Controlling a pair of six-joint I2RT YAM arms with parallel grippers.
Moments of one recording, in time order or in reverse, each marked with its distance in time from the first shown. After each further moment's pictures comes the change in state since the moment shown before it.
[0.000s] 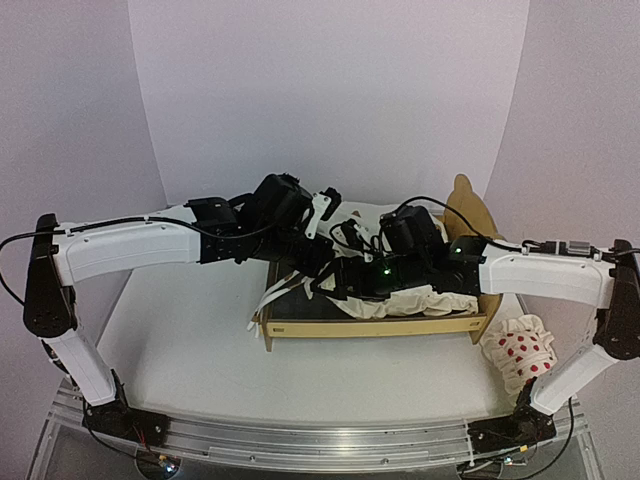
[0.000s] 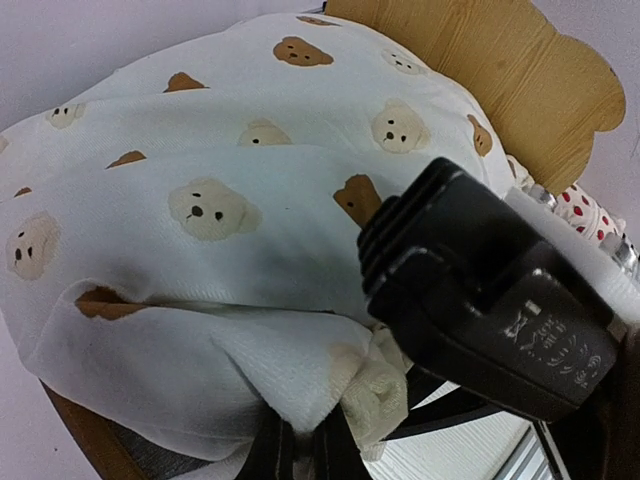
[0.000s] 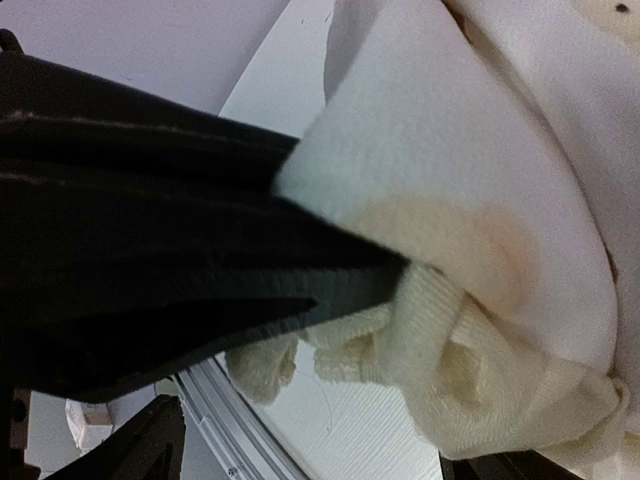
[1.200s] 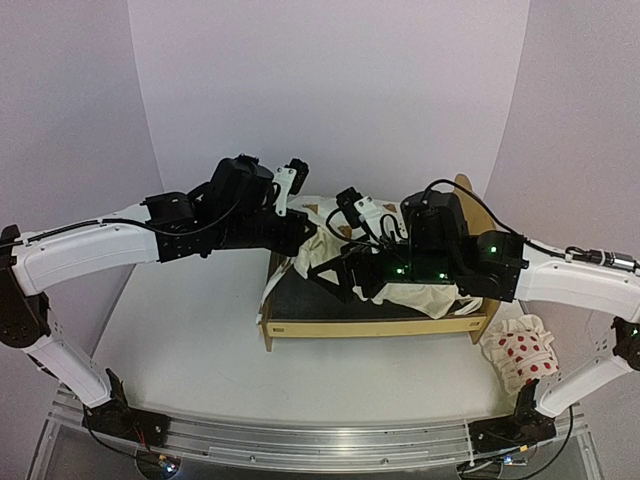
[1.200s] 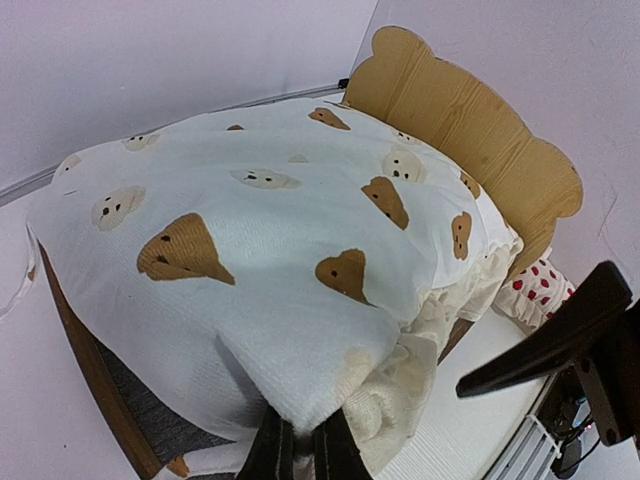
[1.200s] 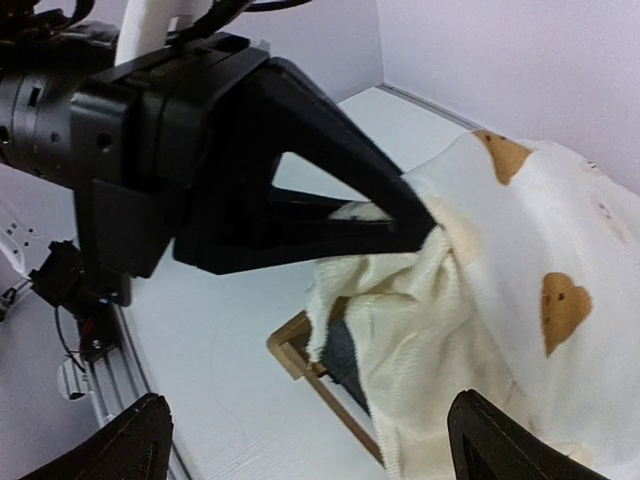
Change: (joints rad) left arm 0.026 -0.183 -0.103 0.088 -0.049 -0.081; right arm 0.132 -0.159 0.052 -0.021 0.277 -0.456
